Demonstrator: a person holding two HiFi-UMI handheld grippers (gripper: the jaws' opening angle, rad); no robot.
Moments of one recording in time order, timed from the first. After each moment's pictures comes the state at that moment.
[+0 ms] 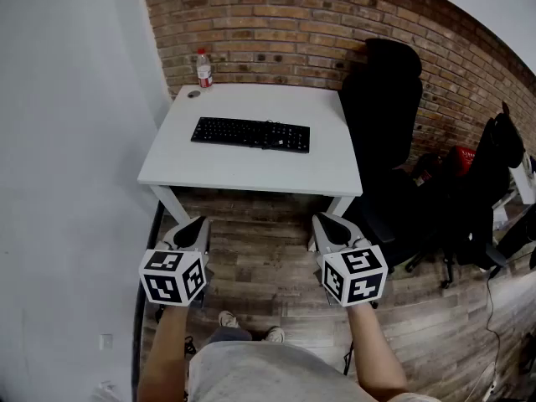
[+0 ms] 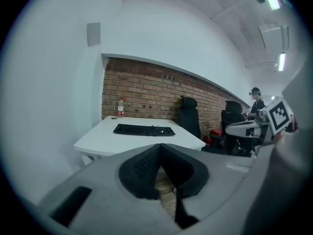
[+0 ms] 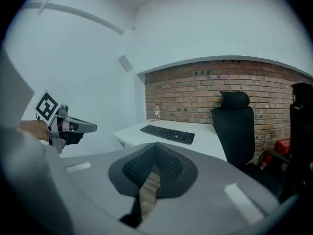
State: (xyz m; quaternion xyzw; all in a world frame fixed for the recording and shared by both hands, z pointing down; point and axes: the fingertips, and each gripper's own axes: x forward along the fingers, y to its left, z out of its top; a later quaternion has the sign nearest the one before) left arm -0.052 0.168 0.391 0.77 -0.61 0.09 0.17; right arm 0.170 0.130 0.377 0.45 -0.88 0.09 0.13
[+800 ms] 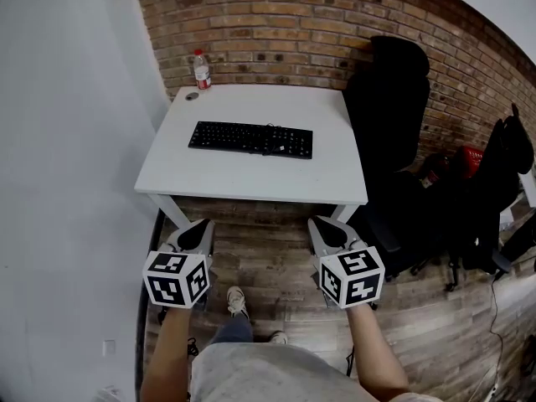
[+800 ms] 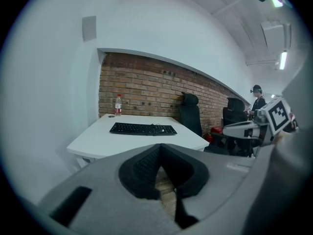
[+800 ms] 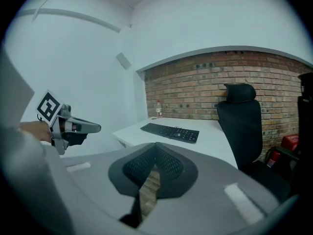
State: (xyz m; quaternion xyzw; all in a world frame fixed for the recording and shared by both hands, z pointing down) left arm -0.043 0.122 0.401 0.77 -0.61 0.11 0.18; right arm 0.160 0.087 0.394 0.43 -0.89 0.11 0.14
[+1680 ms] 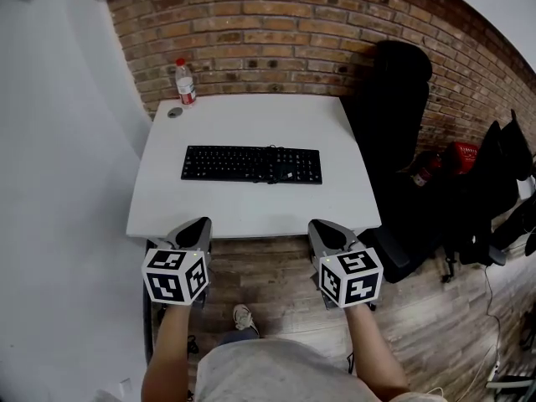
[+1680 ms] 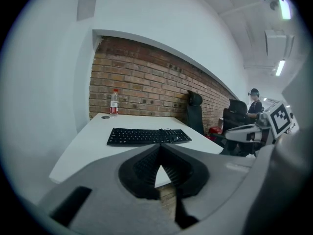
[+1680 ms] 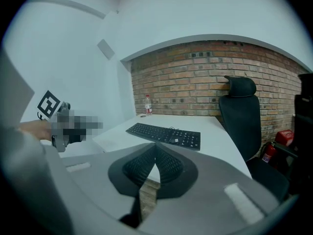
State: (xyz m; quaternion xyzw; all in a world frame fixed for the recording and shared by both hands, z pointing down) left arm -0.130 -0.033 0.408 0.80 -0.56 0.12 0.20; right arm 0.084 -0.037 0.405 0.48 -0.85 0.15 0.16
